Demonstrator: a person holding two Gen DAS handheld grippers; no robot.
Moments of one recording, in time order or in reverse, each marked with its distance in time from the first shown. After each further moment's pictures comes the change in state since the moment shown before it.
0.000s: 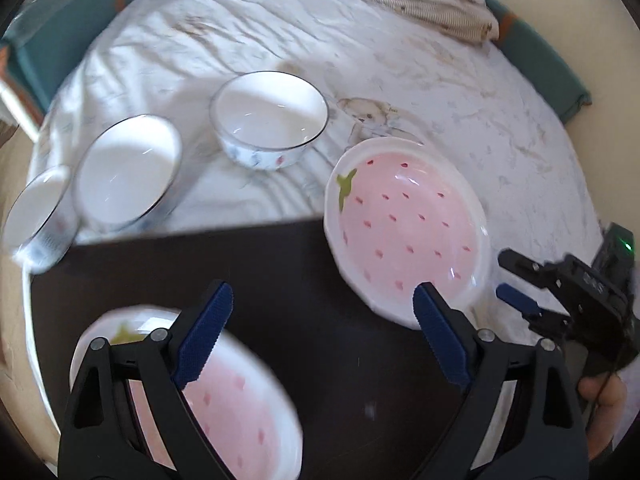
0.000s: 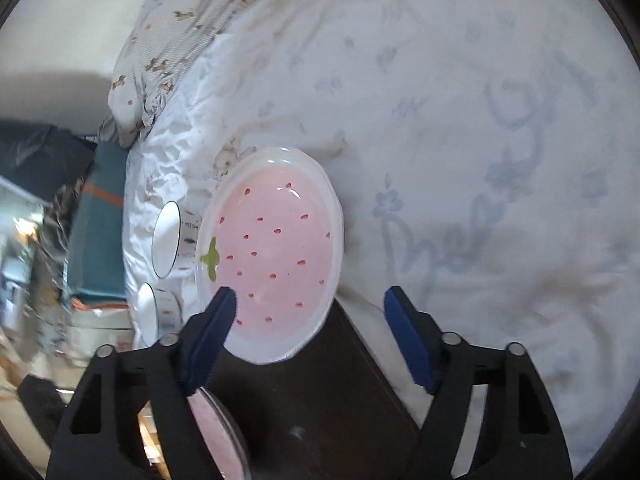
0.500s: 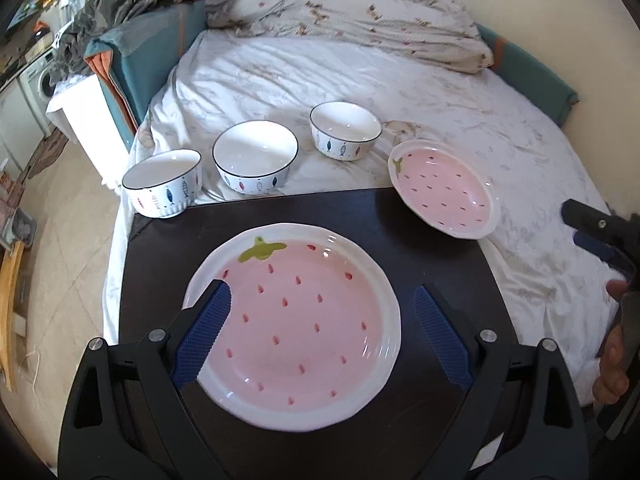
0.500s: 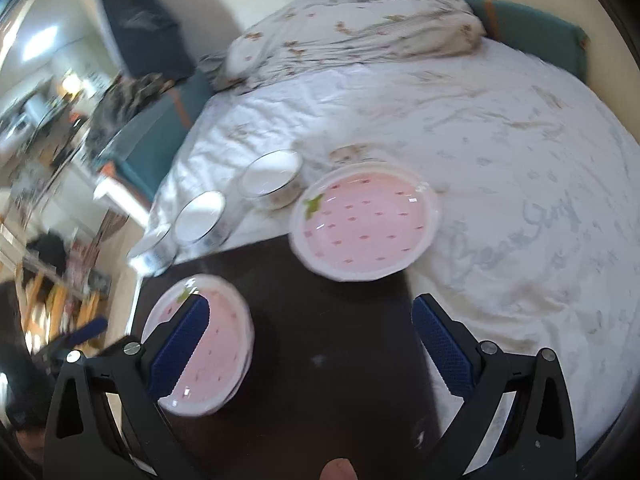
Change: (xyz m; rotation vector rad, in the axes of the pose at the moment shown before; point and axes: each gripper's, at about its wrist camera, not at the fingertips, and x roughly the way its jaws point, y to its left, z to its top) left arm -0.116 0.057 -0.120 0.031 -0.212 0.114; right arm -0.087 0.104 -0.126 -0.543 -0.204 -0.090
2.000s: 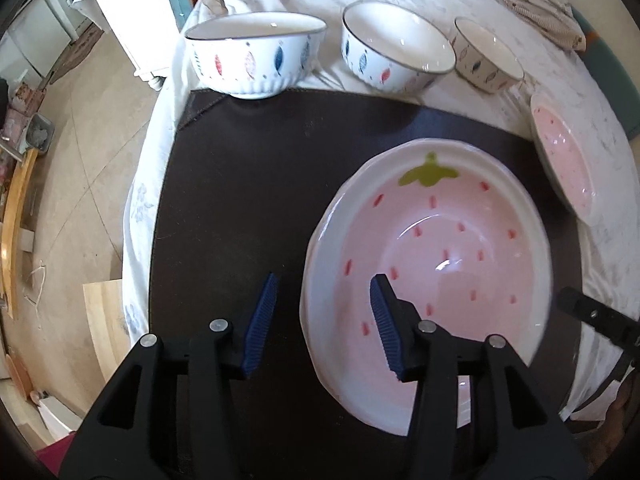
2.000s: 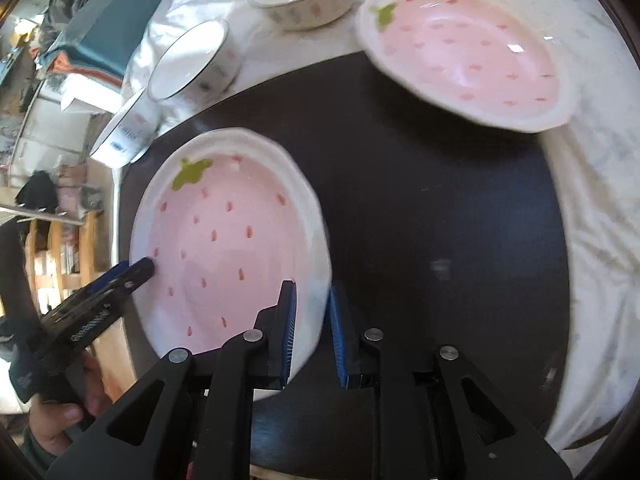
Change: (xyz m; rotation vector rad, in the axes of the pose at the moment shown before) left arm 0.076 0.121 -0.027 -0.191 0.302 0.079; right arm 0.131 0.080 -0.056 0.014 0.506 0.014
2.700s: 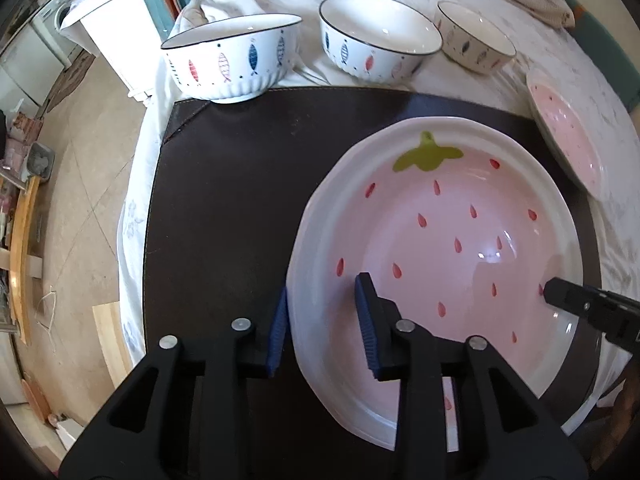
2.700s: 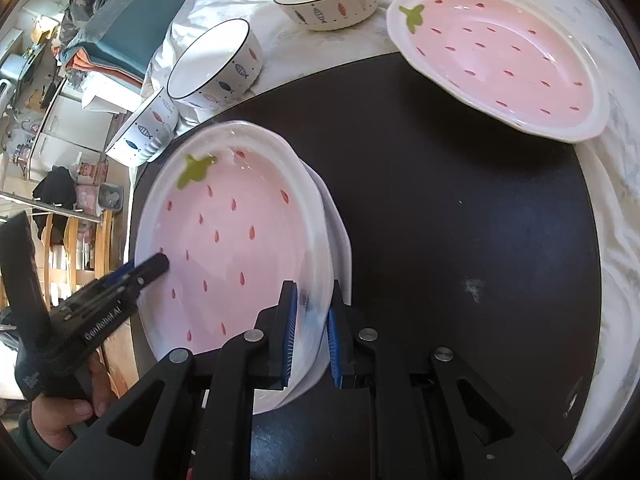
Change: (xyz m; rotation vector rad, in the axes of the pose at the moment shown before) left arm 0.016 -0.013 -0.005 0.096 -0.013 0.043; right arm 0.022 0.004 -0.003 -0.046 0.004 0.061
